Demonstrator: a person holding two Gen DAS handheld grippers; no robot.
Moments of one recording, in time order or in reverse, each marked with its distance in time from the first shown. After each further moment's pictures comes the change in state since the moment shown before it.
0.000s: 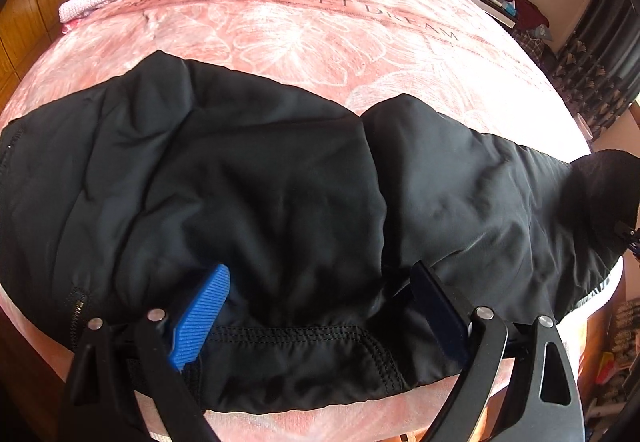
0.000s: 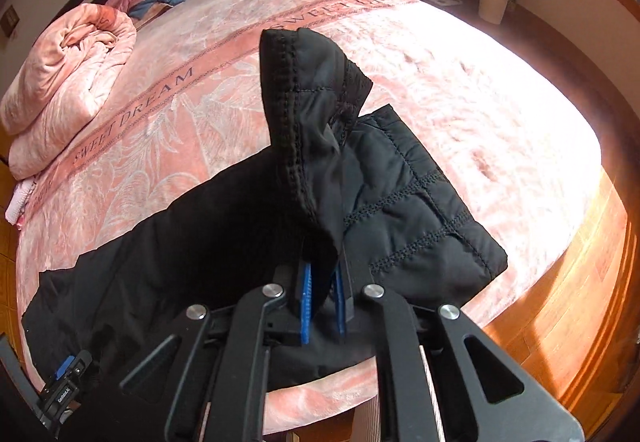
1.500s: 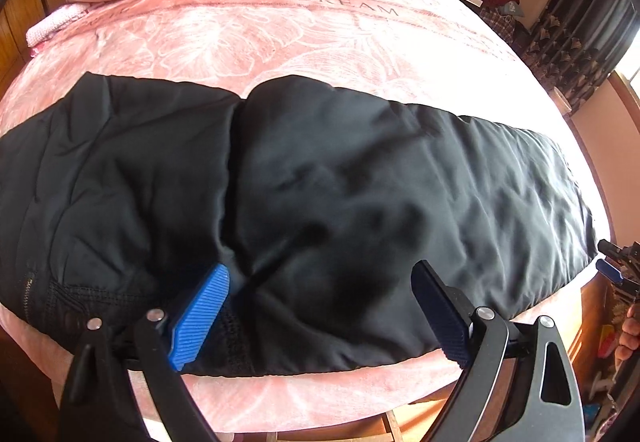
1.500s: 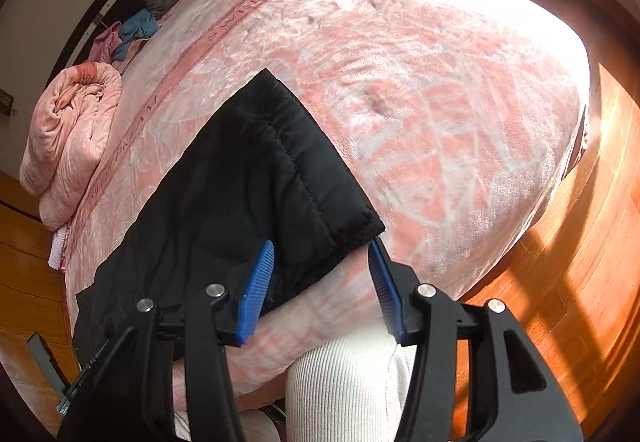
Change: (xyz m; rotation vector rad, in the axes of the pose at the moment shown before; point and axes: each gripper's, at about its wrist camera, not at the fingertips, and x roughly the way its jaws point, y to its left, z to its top) left arm -0.001 -0.084 -0.013 0.083 0.020 -0.061; right arm 0.001 -0.149 -0.019 0.234 0.083 0.185
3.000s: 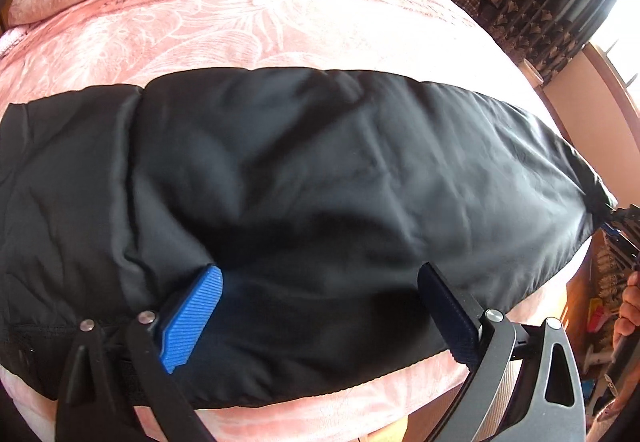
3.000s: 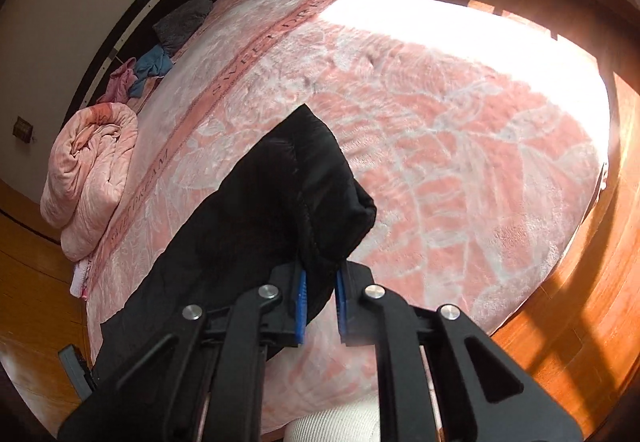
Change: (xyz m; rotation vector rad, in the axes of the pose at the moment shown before) left arm 0.057 -0.090 0.022 0.098 0.064 -0.086; right arm 0.013 -0.041 0.065 0.048 -0.072 0.085
